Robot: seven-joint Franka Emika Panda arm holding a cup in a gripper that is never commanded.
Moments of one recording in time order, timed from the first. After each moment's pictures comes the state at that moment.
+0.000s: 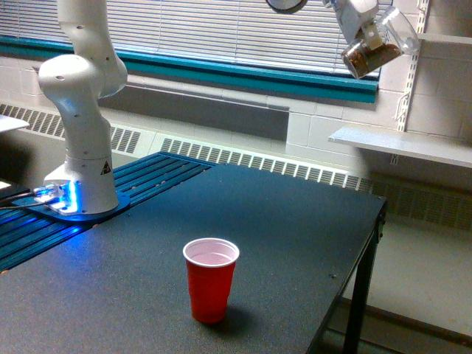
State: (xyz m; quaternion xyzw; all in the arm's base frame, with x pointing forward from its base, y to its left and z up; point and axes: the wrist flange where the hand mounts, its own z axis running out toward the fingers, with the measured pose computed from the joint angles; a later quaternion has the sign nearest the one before) arm 0.592 0.085 0.550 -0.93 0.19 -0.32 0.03
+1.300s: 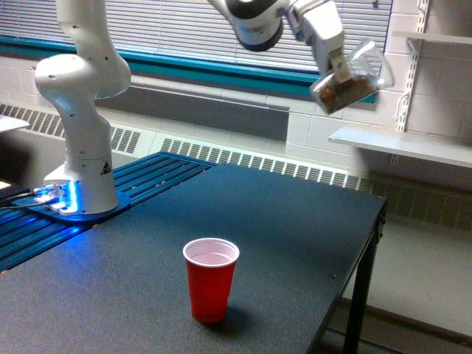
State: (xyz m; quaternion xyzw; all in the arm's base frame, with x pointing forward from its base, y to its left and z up) arm 0.569 -0.026 0.482 -0.91 0.21 -0.35 -0.05
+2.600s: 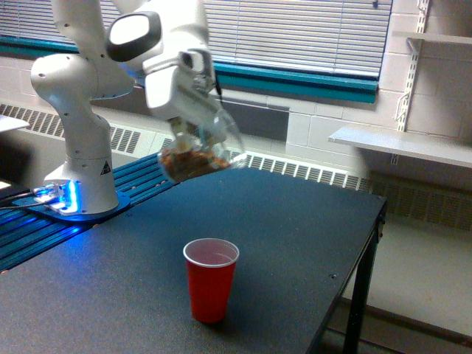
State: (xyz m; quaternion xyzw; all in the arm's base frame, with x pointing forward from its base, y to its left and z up) arm 0.413 -0.208 0.373 -0.89 0.35 -0.27 -0.12
